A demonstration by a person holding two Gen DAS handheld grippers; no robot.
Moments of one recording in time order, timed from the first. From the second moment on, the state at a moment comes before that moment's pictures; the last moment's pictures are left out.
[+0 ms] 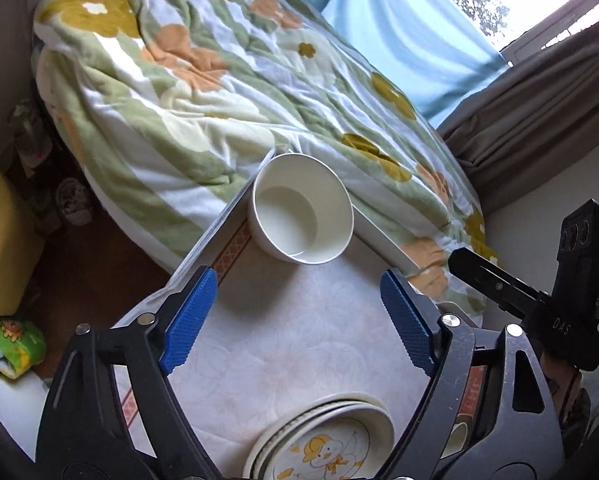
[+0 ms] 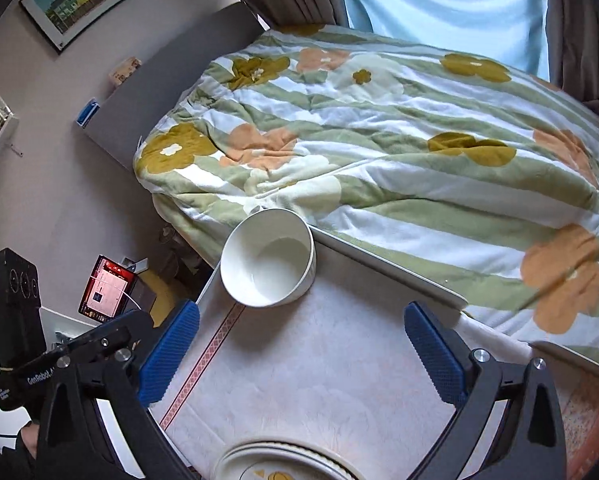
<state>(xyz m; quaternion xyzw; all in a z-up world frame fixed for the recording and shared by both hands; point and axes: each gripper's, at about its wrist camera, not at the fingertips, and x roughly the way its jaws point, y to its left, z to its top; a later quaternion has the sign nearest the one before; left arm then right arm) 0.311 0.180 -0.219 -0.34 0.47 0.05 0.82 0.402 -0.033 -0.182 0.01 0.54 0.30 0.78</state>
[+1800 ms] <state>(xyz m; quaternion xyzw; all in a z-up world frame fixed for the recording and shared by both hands) 0.336 0.062 -0.164 -0.18 0.47 -0.08 0.86 0.352 -0.113 -0.154 0.10 0.51 0.23 0.83</state>
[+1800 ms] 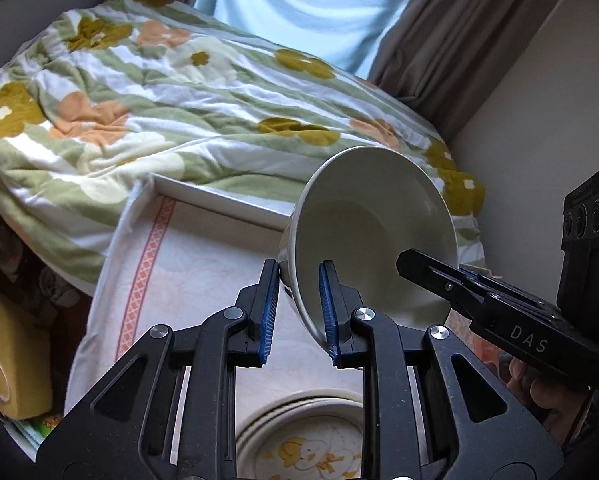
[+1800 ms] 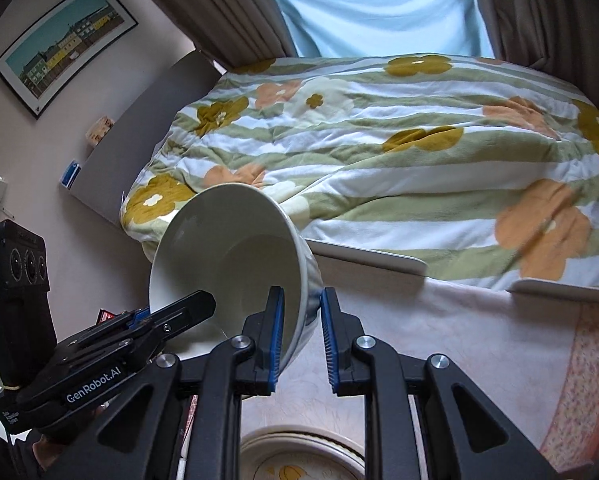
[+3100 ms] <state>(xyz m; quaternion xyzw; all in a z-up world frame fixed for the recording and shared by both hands) 0.178 -0.268 -0.243 -0.01 0.56 -0.18 0.81 0.147 -0.389 -0.217 0.13 0.54 0.06 0.83</state>
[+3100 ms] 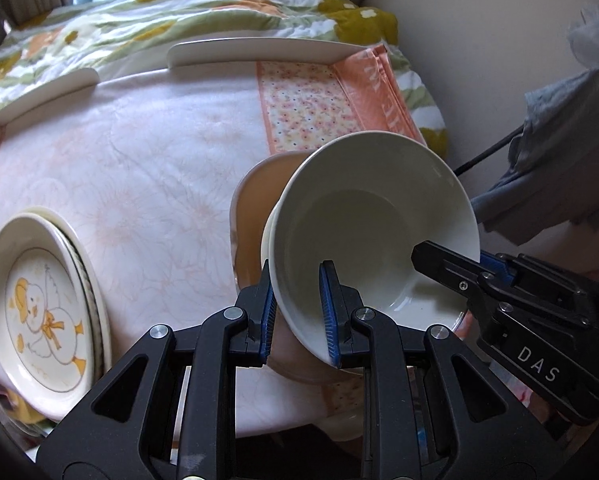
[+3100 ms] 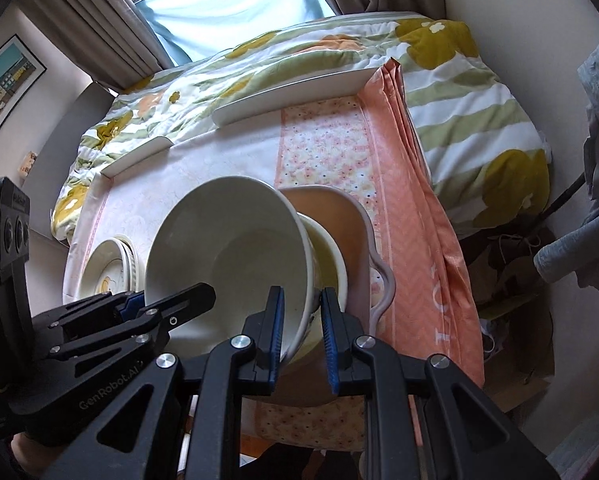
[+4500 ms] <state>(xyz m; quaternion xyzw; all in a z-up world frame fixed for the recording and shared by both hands) 0.172 -0.287 -0.241 0.12 0.52 -0.12 0.83 0.133 -0.381 -0.219 0.07 0.52 0.04 0.85</state>
